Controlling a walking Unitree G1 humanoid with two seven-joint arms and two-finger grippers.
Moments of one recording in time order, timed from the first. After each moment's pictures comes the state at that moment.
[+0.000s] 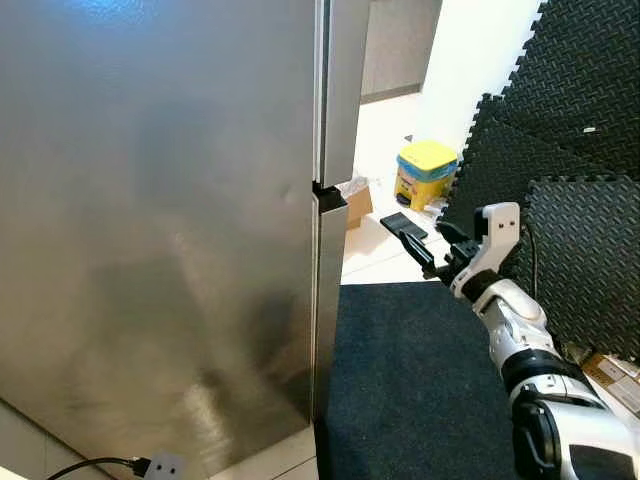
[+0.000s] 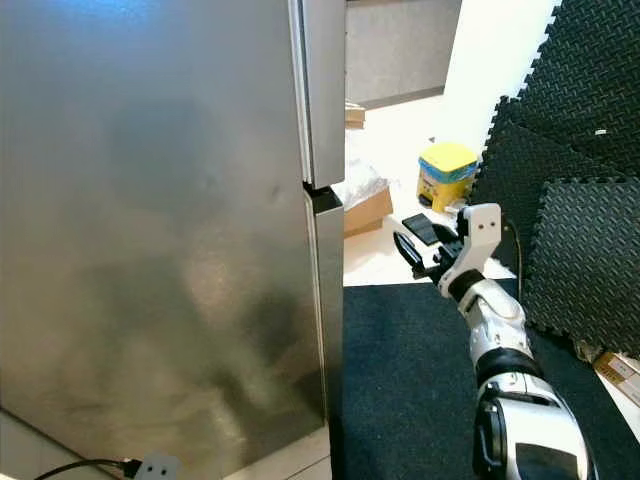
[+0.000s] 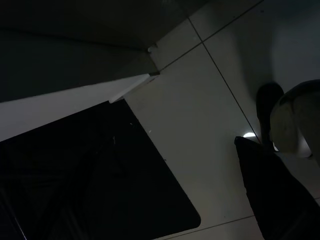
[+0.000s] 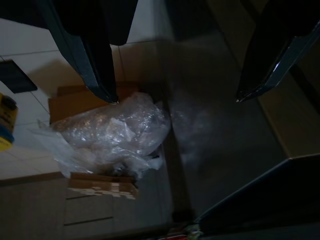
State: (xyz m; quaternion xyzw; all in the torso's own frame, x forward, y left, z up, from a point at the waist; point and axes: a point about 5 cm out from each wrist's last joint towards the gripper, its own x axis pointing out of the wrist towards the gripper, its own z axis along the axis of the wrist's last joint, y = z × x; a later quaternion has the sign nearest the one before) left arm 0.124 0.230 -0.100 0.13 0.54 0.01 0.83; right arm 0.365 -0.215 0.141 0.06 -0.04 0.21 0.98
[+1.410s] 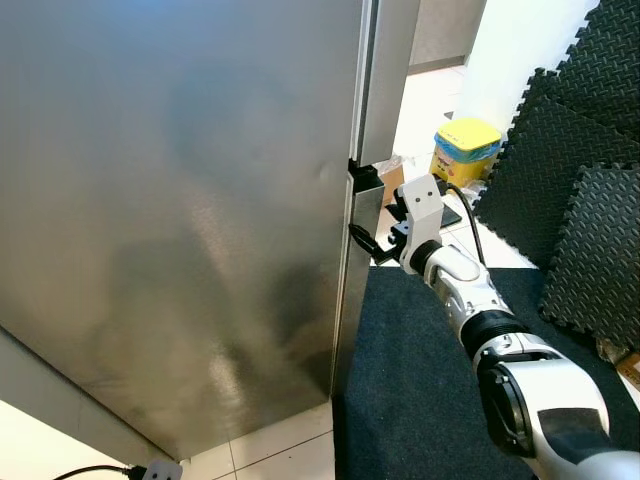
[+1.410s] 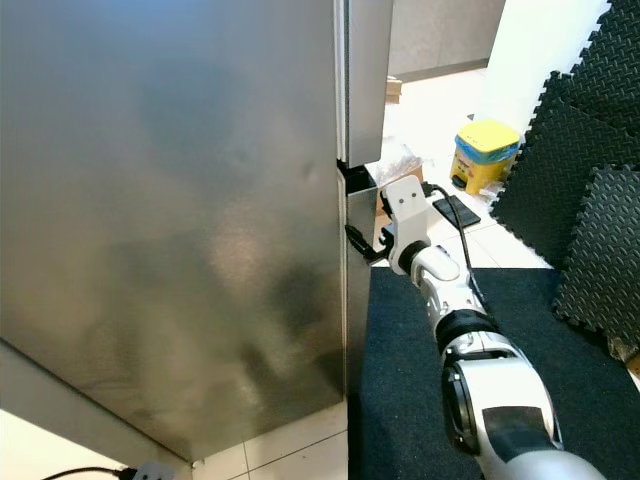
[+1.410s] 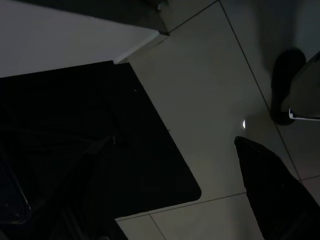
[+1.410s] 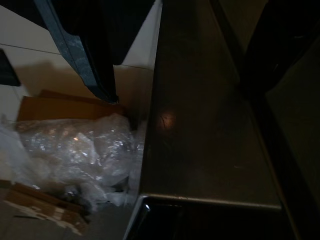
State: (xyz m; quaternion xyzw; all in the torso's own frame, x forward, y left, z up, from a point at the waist) left arm 0.115 0.235 -0.101 0.14 0.54 0.00 0.83; right arm 0.392 -0.154 0.158 -0.07 0.00 0.21 0.98
